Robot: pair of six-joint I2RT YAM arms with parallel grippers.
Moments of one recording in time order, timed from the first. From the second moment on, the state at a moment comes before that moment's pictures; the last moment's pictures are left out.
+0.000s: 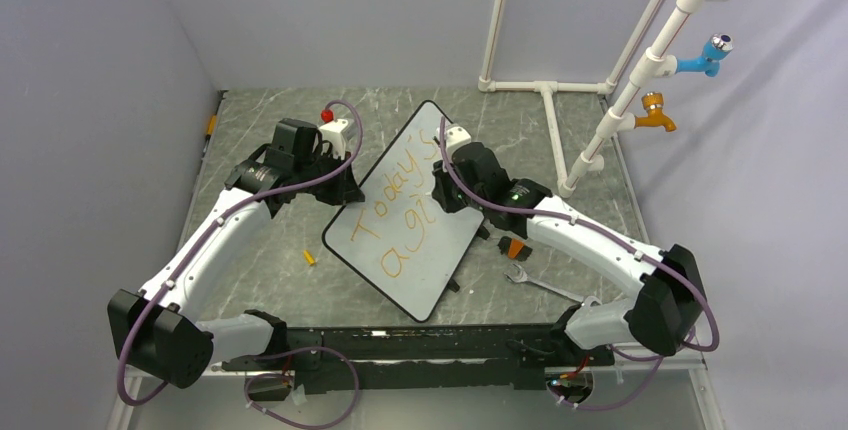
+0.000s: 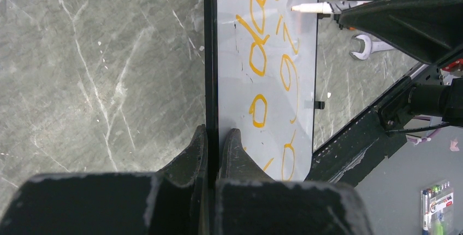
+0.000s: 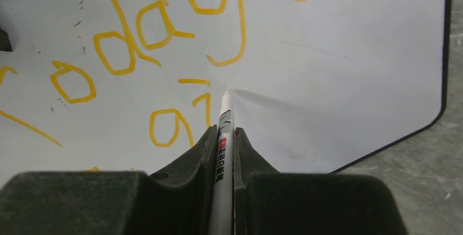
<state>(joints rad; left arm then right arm) -0.38 1.21 1.14 -0.70 0.38 -0.15 0.79 1.34 1.06 -0.33 0.09 0.25</state>
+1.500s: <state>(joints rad) -0.39 1.21 1.14 -0.69 0.37 -0.15 0.54 1.33 1.02 -0.21 -0.15 0.21</state>
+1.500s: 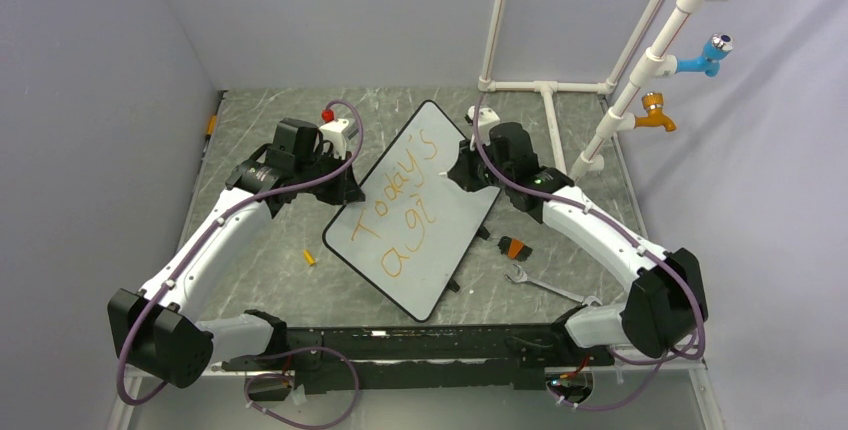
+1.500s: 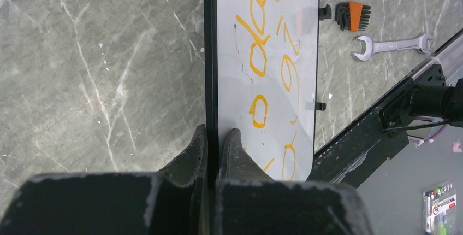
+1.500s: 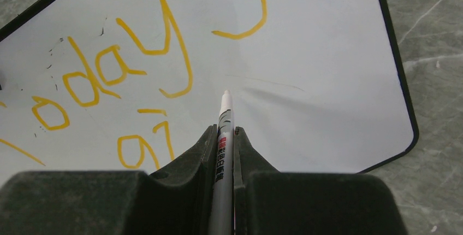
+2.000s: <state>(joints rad) -0.39 1.21 1.14 -0.69 0.37 -0.15 0.54 1.39 1.03 -0.20 -0.23 0.22</state>
